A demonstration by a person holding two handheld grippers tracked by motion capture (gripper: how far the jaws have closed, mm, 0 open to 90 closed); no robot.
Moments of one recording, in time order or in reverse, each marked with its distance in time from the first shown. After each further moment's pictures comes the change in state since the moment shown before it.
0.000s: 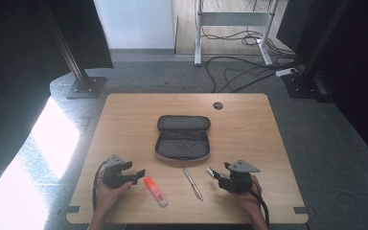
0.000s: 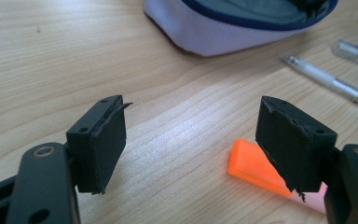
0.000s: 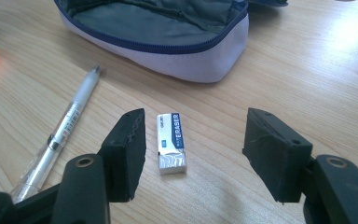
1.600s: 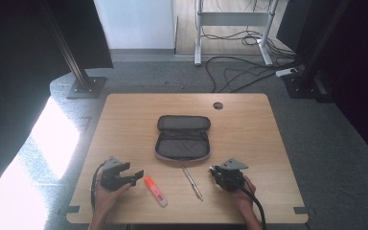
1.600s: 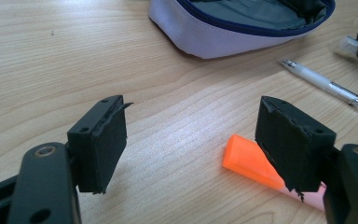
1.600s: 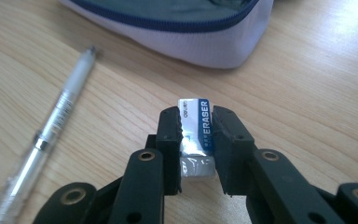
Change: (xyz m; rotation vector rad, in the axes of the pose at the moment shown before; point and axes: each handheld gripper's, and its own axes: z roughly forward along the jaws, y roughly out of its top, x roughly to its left) left arm -0.005 -0.003 -0.013 -0.029 0.026 -0.015; right arm 0.010 0.002 0.023 0.093 -0.008 -0.016
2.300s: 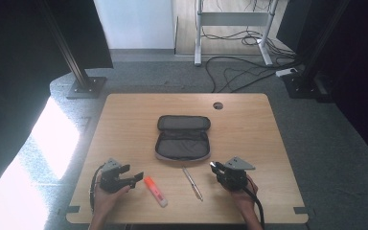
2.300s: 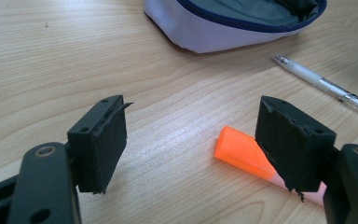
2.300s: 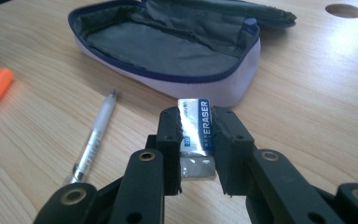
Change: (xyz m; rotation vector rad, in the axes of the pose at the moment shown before) left arm -0.002 -0.004 -0.004 0.000 -0.016 -0.013; right arm 0.005 0.015 -0.023 -0.112 0.005 0.028
